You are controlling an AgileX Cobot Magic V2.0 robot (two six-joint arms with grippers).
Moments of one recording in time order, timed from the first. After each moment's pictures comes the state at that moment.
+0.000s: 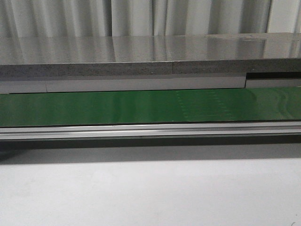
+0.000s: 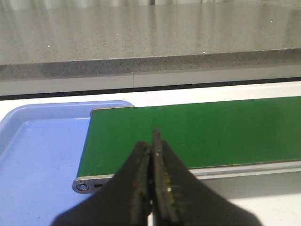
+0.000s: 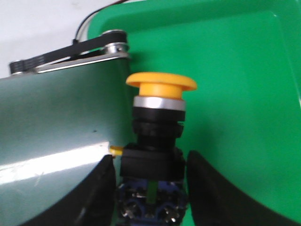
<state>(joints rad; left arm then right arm) -0.04 0.34 -0.23 -0.22 0.17 0.22 -0.32 1.59 -1.21 -0.05 0.64 -0.04</state>
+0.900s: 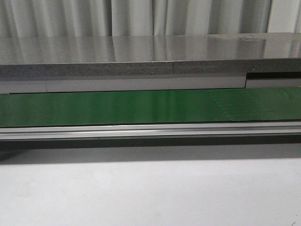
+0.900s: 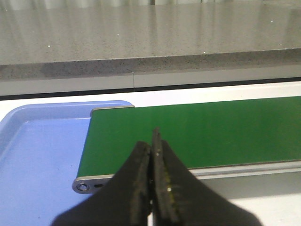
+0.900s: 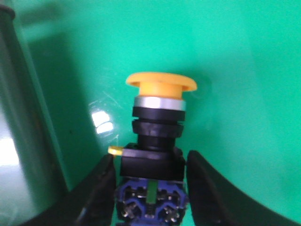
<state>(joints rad) -0.04 0.34 -0.23 -0.22 0.17 0.22 -0.41 1.86 -1.21 -0.06 0.54 -0.04</state>
